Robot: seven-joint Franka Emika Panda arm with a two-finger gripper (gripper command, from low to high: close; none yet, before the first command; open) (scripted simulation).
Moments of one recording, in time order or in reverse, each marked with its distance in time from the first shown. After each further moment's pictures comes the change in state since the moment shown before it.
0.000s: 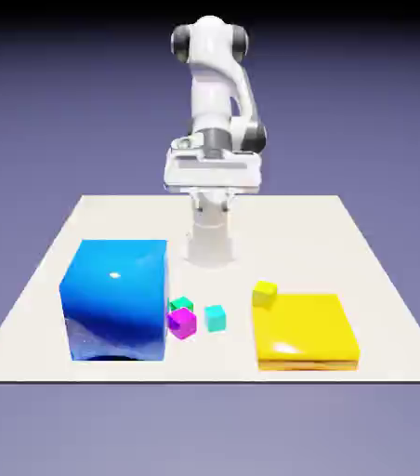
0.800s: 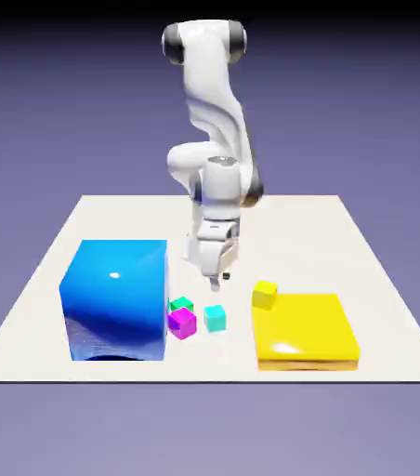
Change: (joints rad) arm 0.294 0.422 -0.291 -0.049 -0.282 -0.115 -1.044
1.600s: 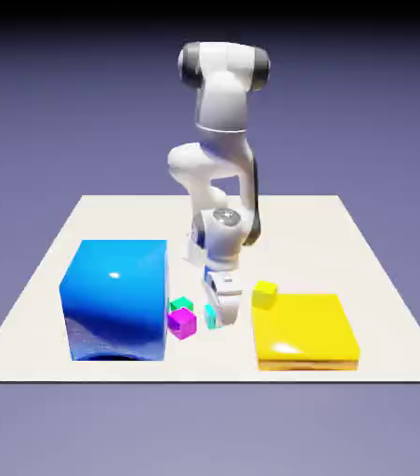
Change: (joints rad) arm 0.066 0.291 -0.046 0.012 0.001 0.103 -0.363
